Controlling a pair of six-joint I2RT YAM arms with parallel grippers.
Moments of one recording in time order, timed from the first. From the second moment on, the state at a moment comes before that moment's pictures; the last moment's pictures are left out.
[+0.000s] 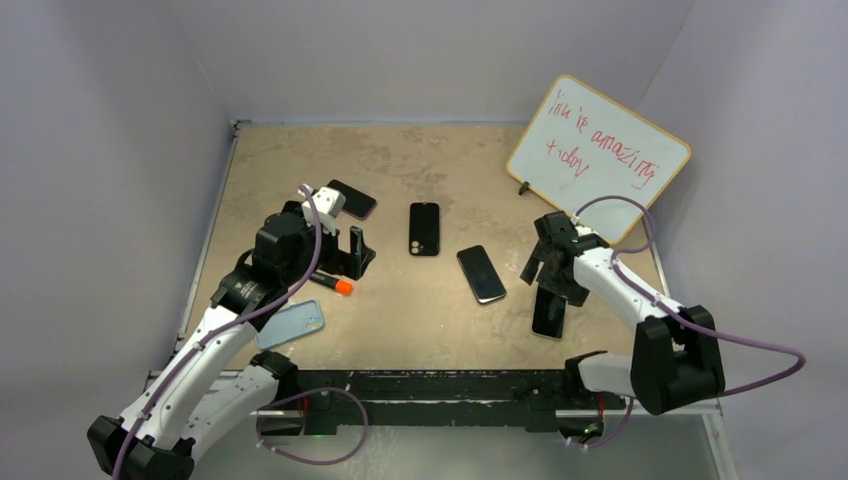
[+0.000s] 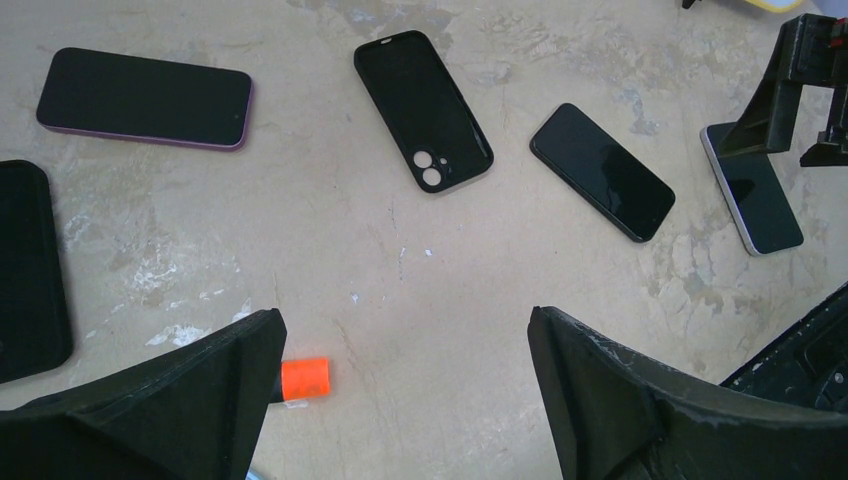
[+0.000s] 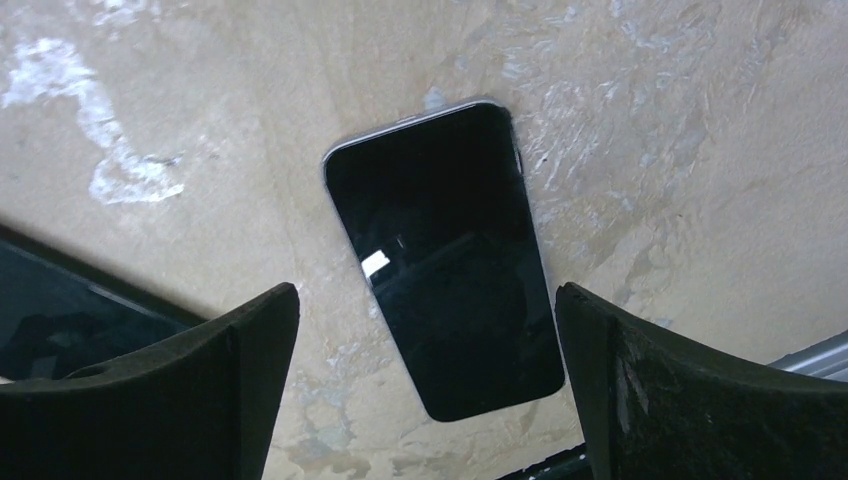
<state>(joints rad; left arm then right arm) -0.46 0.79 0.77 -0.43 0.12 -0.17 0.28 1.27 0.75 -0.81 0.32 0.79</state>
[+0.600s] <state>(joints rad) -0.46 0.79 0.77 -0.43 0.12 -0.17 0.15 1.36 0.73 -0.73 0.22 0.71</state>
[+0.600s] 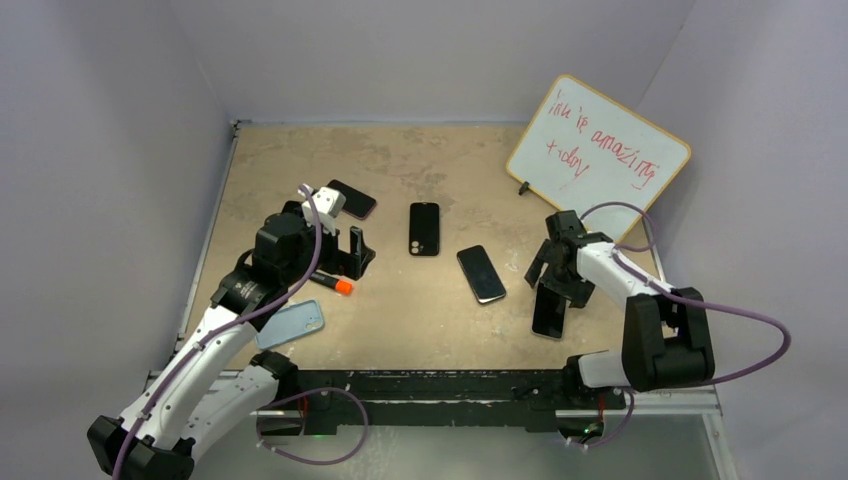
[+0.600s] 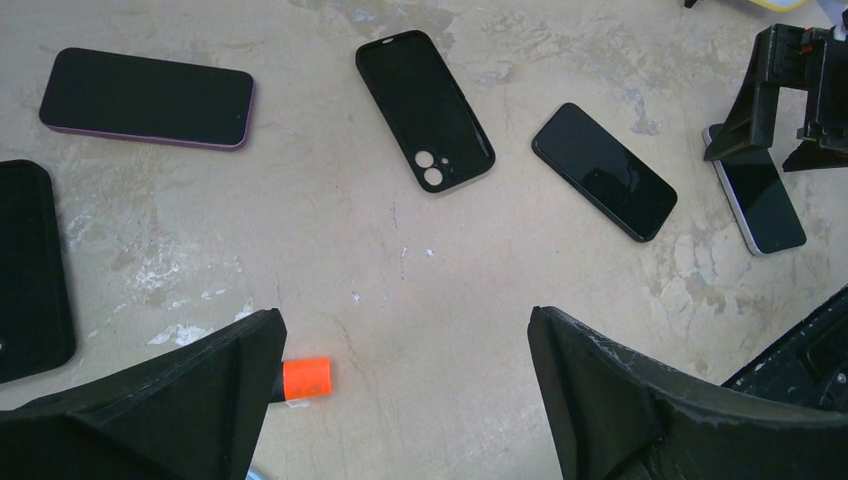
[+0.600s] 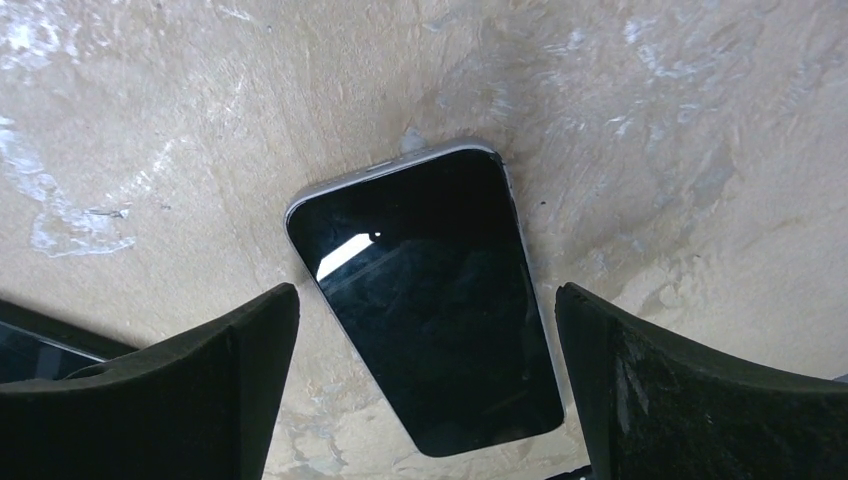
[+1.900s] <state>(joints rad) -0.46 0.79 0.77 -0.44 0.07 -0.17 0.14 1.56 0.86 -0.66 0.10 0.62</state>
